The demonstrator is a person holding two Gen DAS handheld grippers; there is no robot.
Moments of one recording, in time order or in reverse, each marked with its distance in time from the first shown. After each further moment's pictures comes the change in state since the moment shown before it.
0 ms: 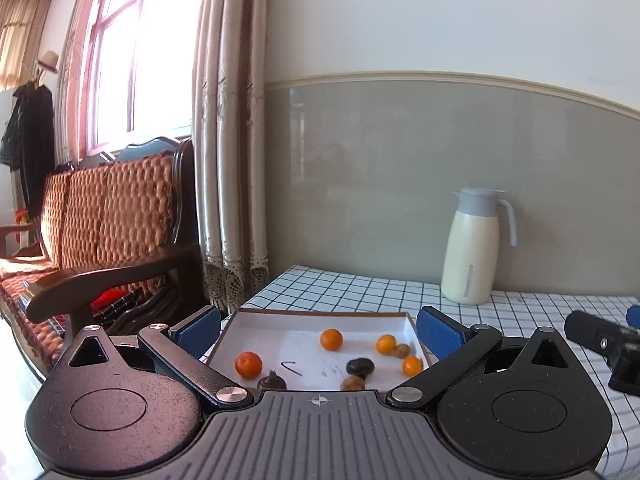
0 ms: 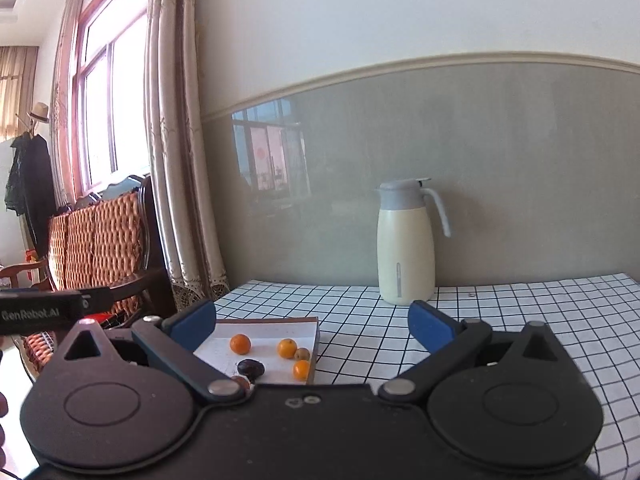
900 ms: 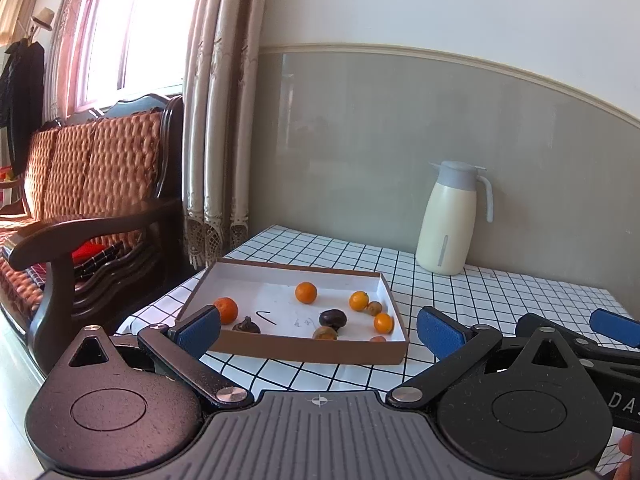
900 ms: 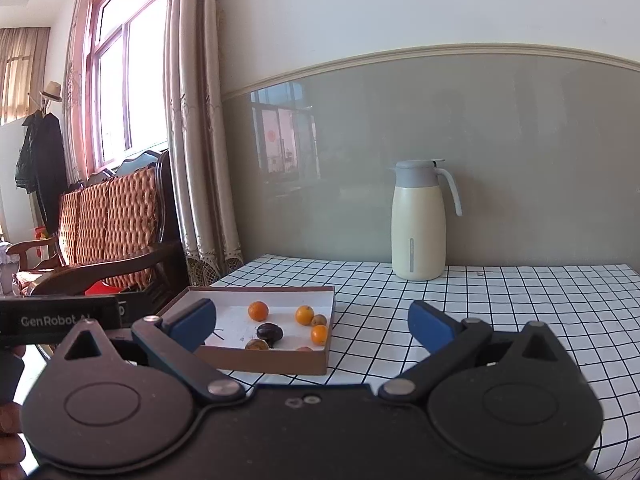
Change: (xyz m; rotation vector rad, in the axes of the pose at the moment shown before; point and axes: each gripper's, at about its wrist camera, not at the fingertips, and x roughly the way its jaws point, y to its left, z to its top) left arm -0.010 0.006 -0.028 -0.075 0.092 -0.074; right arm -0.014 0.024 -0.021 -0.032 0.056 0.024
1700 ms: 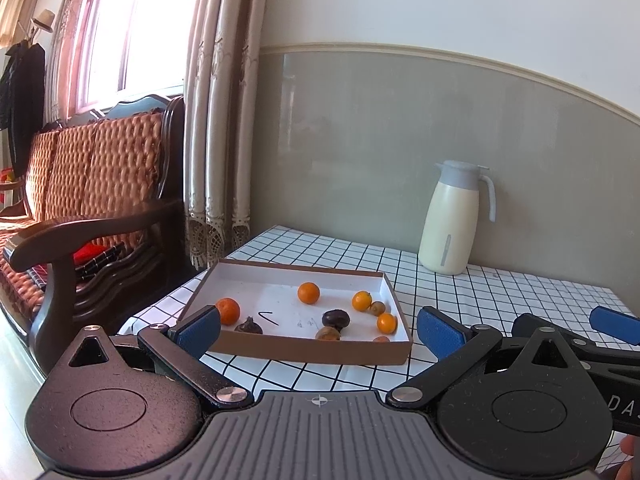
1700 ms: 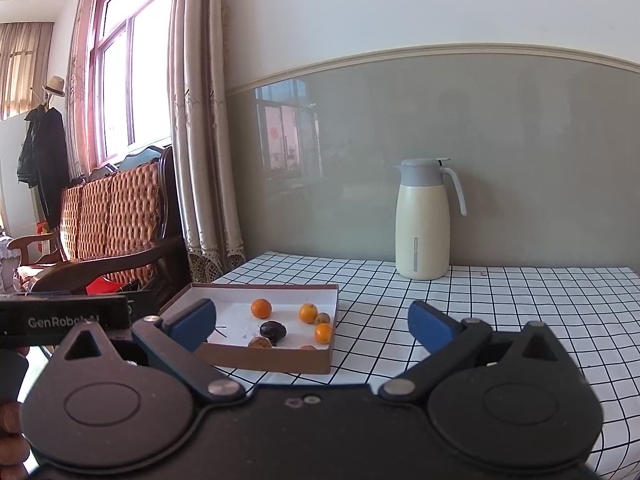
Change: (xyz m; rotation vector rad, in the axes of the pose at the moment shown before) left arm 0.003 0.002 -0.001 0.008 -0.001 0.003; right arm 0.001 0.004 0.001 -0.013 0.008 0.004
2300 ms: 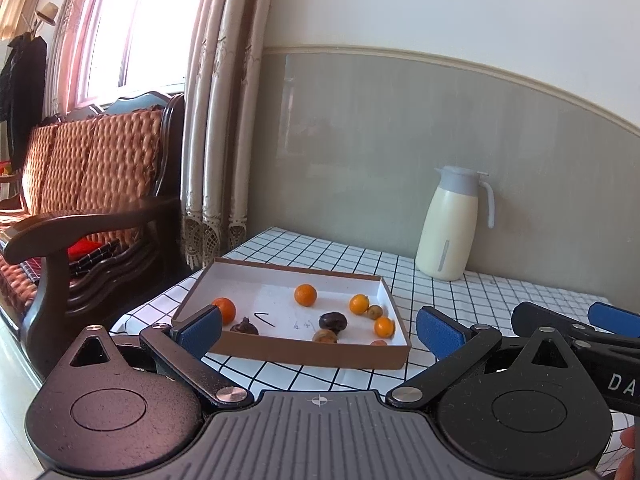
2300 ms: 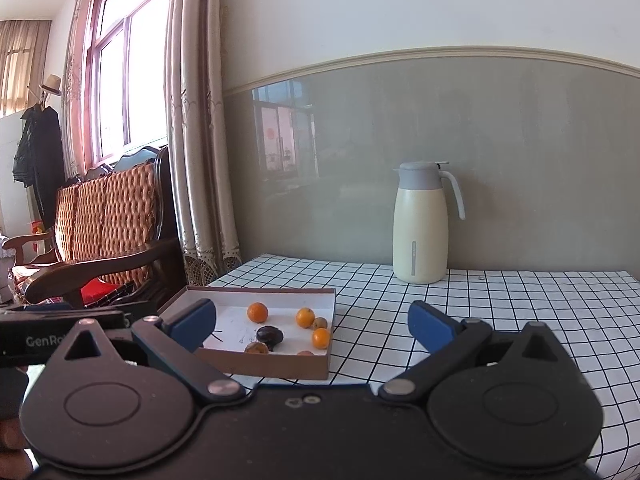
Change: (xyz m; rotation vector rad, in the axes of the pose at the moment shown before) left arm 0.006 0.007 -0.006 -0.027 -0.015 -0.021; right arm 0.004 0.005 0.003 -0.003 -0.006 -0.027
